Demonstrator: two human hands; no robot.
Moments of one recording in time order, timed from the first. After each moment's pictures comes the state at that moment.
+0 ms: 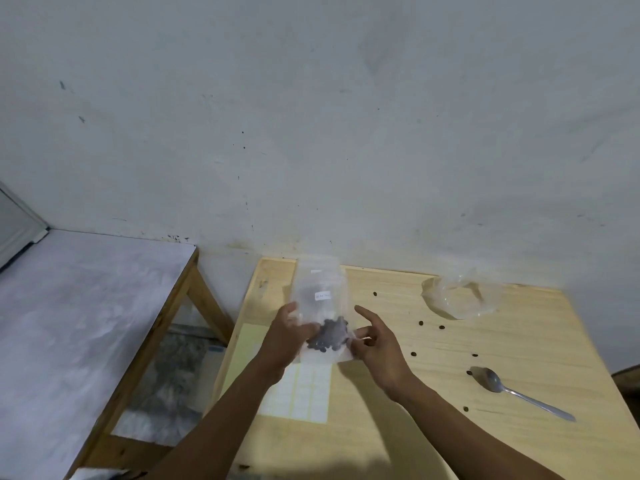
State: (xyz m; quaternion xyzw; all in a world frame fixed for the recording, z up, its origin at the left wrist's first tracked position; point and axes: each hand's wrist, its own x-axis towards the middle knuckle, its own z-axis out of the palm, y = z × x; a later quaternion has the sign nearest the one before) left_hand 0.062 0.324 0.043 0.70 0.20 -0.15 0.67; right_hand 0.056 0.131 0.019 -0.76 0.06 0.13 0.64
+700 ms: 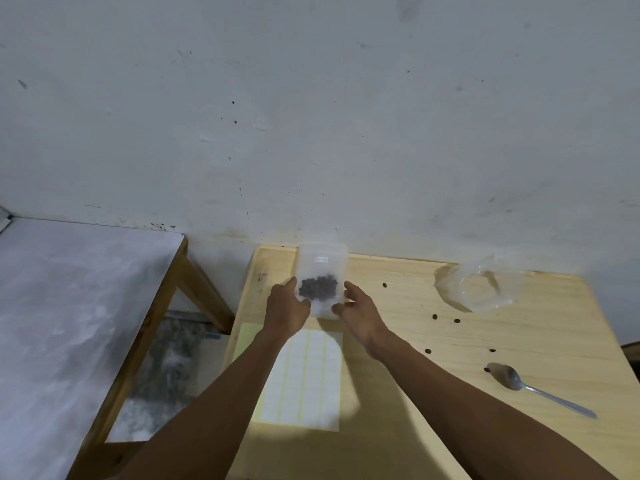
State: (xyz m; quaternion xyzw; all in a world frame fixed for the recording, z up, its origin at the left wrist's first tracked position) left_hand 0.145 0.343 -0.011 0.91 0.15 -0.09 0.38; right_hand 0.132 0.188 0.012 -0.78 0.14 0.23 0.57
